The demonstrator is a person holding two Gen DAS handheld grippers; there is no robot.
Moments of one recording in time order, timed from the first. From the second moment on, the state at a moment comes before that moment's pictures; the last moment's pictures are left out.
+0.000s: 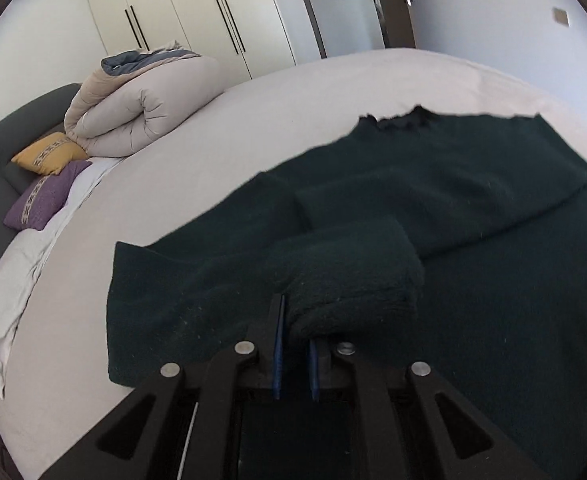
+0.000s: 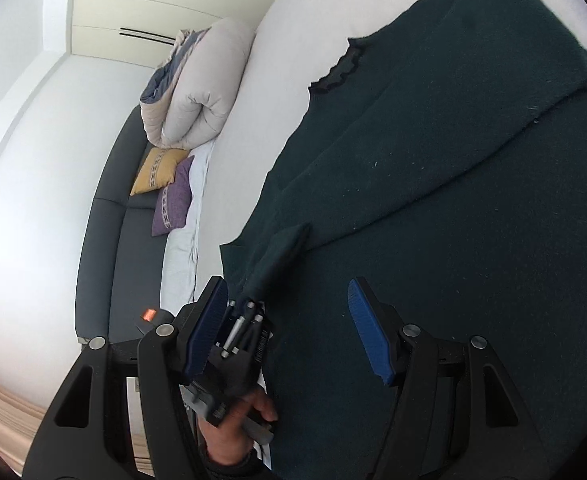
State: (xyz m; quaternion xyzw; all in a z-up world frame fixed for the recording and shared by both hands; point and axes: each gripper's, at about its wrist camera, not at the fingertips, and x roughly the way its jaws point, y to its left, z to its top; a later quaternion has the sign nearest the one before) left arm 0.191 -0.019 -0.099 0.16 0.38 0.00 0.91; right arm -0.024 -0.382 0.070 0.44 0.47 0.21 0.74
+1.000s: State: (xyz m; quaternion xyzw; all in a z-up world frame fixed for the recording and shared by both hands) left arm 0.141 0.022 -0.071 -0.02 0.36 -0.09 0.93; right arm 0.095 -0.328 0.075 0.27 0.51 0.14 0.80
